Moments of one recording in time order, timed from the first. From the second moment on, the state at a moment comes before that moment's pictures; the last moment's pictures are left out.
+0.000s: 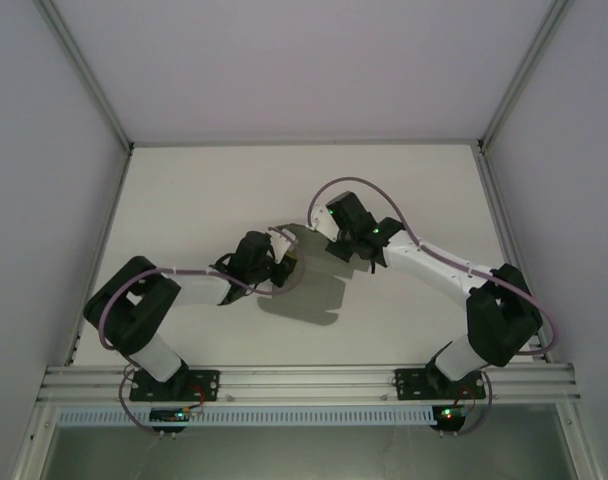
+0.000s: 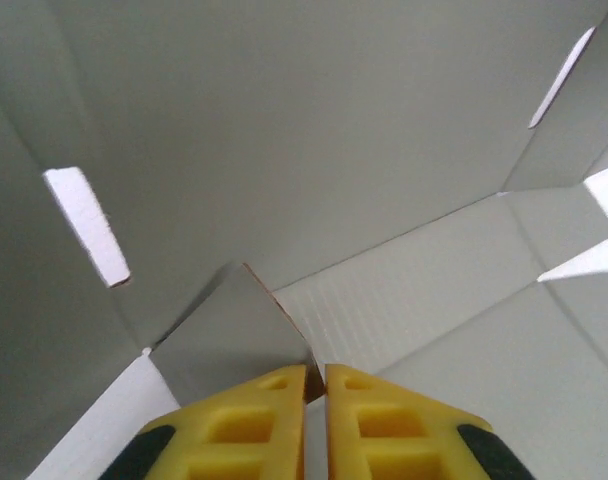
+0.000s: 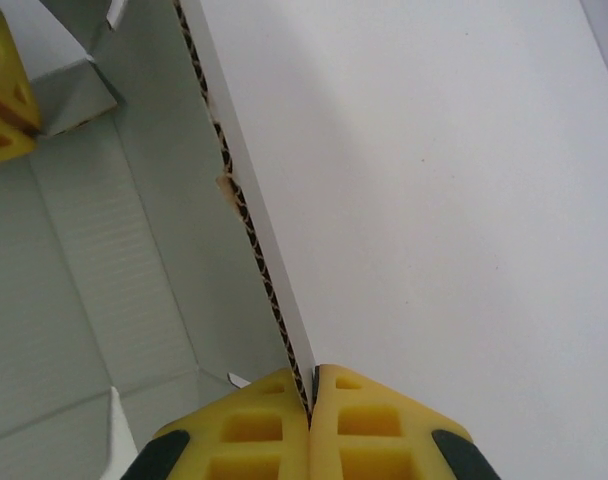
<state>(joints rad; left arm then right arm) -0.70 1.60 0.60 0.40 0.12 -0.09 0.69 1.51 1.09 -0.46 0.18 -0.51</state>
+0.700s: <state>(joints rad) -0.56 1.01 0.52 0.18 0.13 -0.30 0.66 1.53 0.85 0.14 0.29 -1.06</state>
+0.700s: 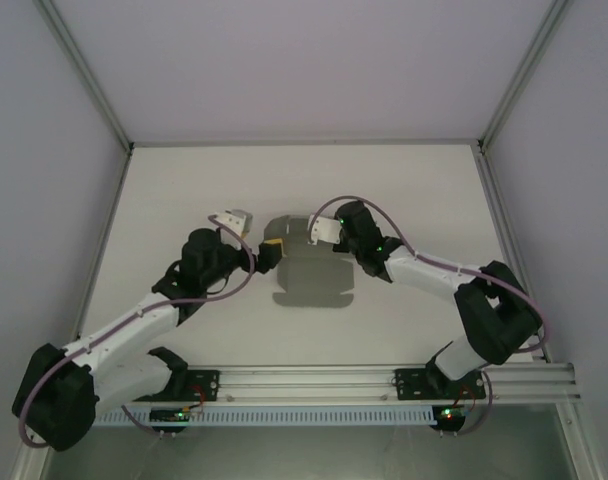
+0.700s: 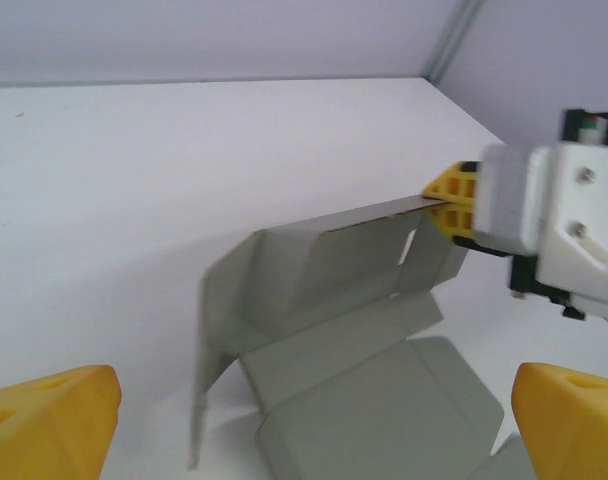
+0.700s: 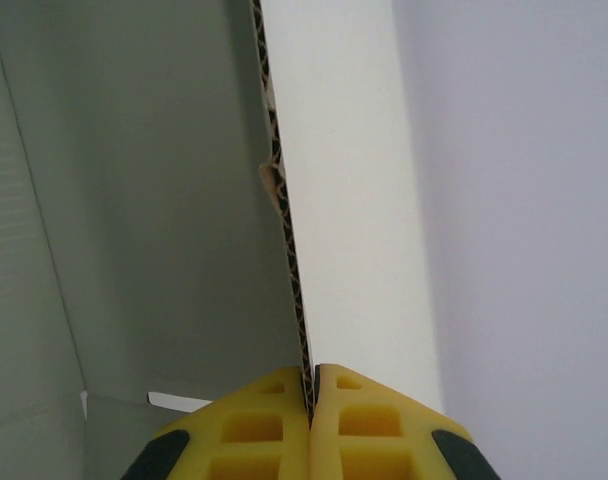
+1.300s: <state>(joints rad) -0.35 1.22 0.62 -0.02 0.00 -0.50 0.69 1.64 0.73 0.60 0.33 -1.35</state>
